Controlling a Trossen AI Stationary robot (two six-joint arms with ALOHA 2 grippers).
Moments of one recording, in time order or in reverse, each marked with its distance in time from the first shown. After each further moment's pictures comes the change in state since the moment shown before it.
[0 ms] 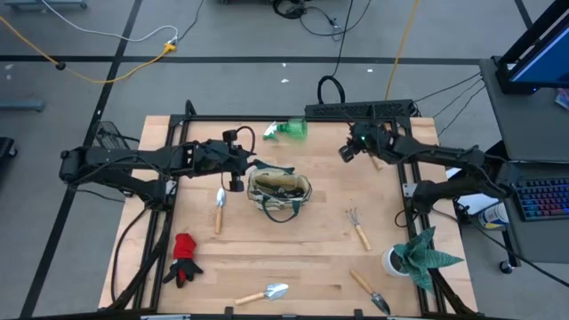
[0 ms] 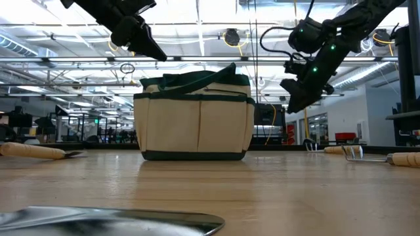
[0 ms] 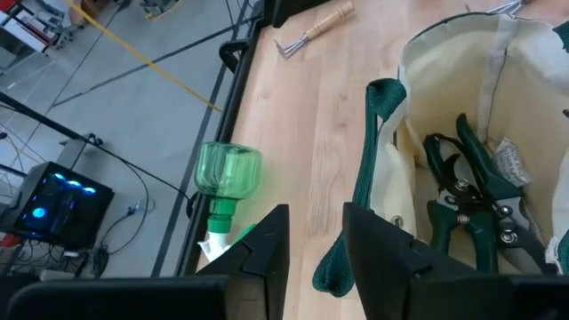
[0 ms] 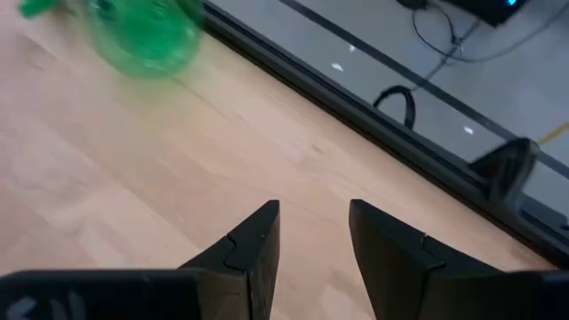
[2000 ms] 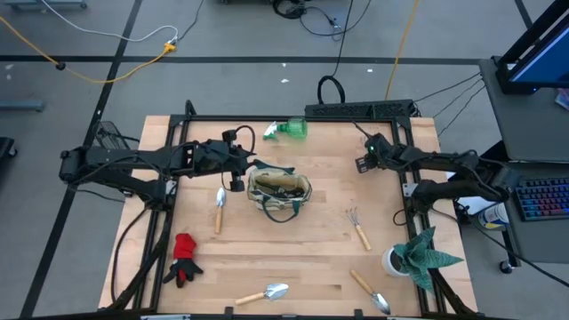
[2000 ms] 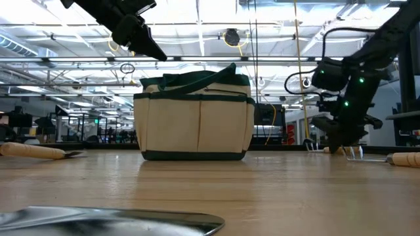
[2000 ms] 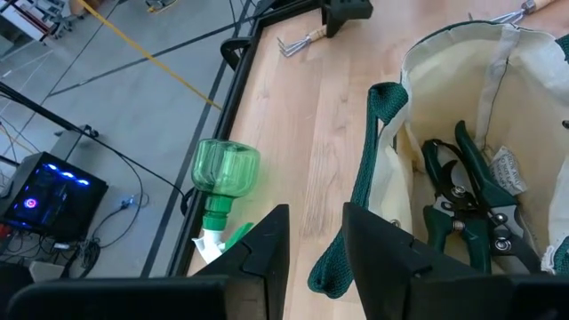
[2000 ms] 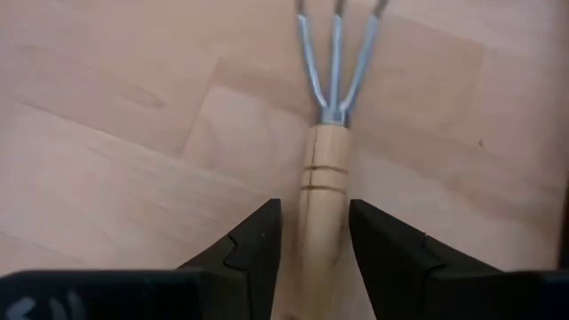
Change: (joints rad) left arm 0.000 0.000 0.000 0.001 0.000 -0.042; right arm -0.171 0.000 -0.312 0.042 -0.081 0.231
